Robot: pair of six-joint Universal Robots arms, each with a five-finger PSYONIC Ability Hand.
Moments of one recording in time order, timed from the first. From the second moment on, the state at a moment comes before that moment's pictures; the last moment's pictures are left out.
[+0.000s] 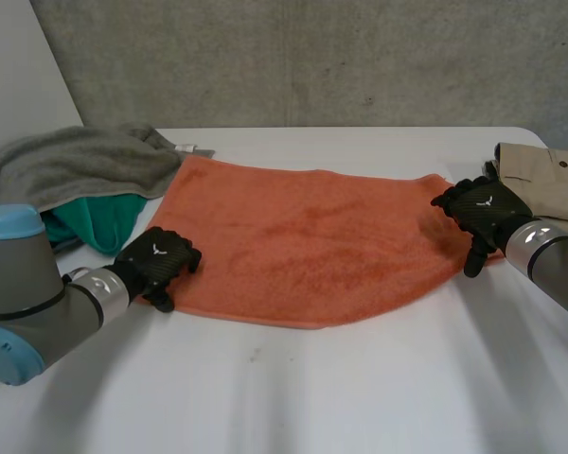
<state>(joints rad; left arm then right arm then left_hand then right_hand) 4.56 -2.17 -1.62 3.33 -1.10 3.86 1.67 -1.00 1.41 -0.05 1.24 2.48 0.63 0.63 0.63 0.64 0.46 0.22 0.20 0.21 0.21 0.05</state>
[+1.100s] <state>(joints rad) 4.53 -1.68 -1.74 3.16 -1.11 3.51 1.54 -1.26 1.32 0.22 1.19 2.56 1.16 1.19 1.19 1.19 0.98 1.11 1.17 1.18 1.19 0.99</state>
